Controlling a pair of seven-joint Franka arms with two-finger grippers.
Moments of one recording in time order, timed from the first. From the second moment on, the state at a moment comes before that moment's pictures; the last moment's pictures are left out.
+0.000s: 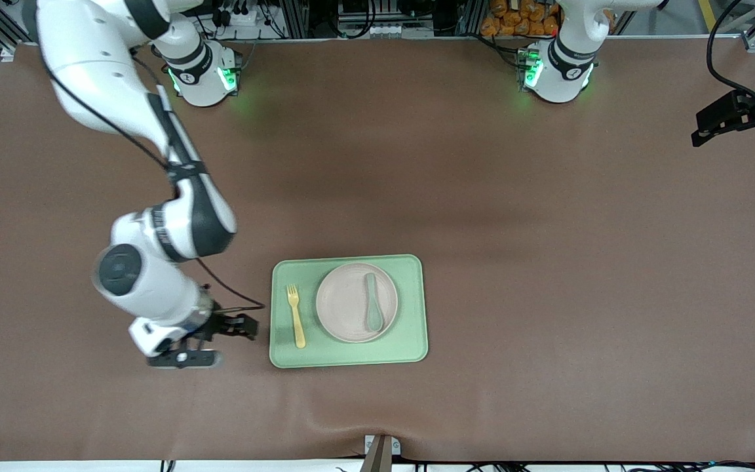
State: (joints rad) left arm -0.09 0.03 0.04 -1.38 -0.01 1.35 0.00; right arm 0.15 0.72 0.11 -1.25 0.01 2.13 0.22
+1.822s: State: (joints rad) left arm -0.09 0.03 0.02 -1.38 -0.01 1.35 0.02; right arm -0.02 -0.09 0.07 -1.65 0.00 1.63 0.17
